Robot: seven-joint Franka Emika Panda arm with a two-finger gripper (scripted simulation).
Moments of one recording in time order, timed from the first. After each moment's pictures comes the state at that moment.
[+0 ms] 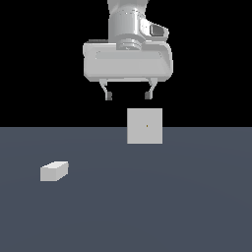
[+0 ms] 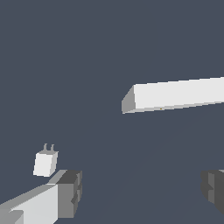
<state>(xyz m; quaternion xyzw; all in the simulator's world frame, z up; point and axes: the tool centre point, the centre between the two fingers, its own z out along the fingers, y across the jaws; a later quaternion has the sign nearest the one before) -0.001 -0.006 0.171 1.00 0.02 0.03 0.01</state>
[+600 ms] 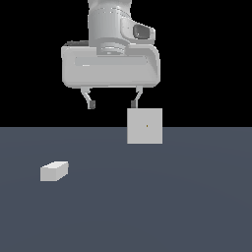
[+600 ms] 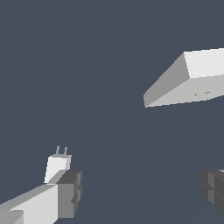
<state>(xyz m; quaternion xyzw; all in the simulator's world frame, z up) -0.021 0.029 0.148 1.00 0.00 0.08 0.01</state>
